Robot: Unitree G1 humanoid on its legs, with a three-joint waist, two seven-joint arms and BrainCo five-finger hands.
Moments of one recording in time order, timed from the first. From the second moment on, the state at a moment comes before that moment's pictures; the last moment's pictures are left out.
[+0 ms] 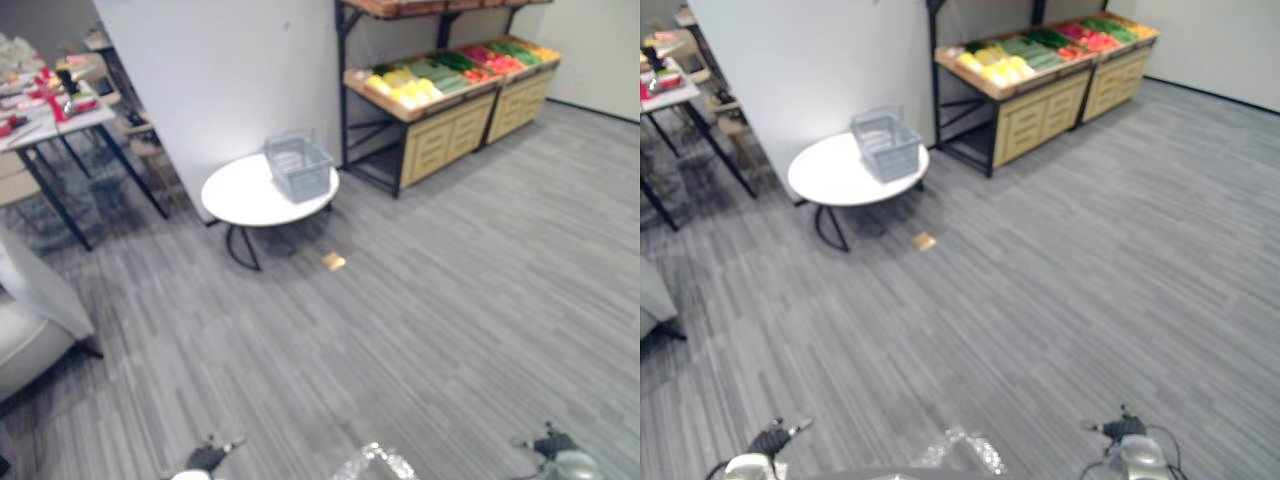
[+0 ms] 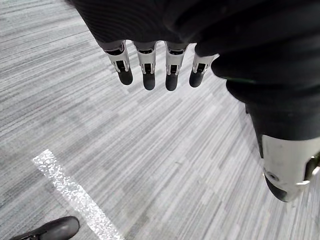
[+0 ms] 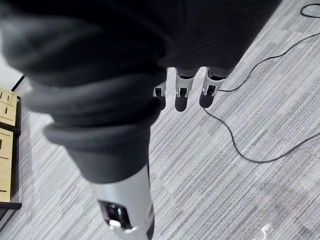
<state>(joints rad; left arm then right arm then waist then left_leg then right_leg) 0.08 0.27 0.29 1.08 0.20 -0.08 0.01 -0.02 -0.34 -0.39 1.08 -0.16 -0.01 0.00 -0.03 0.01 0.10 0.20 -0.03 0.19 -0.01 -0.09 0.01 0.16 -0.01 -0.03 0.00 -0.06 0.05</state>
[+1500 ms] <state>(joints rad) 0.06 0.25 0.28 1.09 0.20 -0.06 -0.01 -0.05 -0.28 -0.35 1.08 -0.15 0.01 0.00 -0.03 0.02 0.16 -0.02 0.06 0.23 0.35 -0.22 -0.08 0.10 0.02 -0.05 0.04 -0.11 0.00</state>
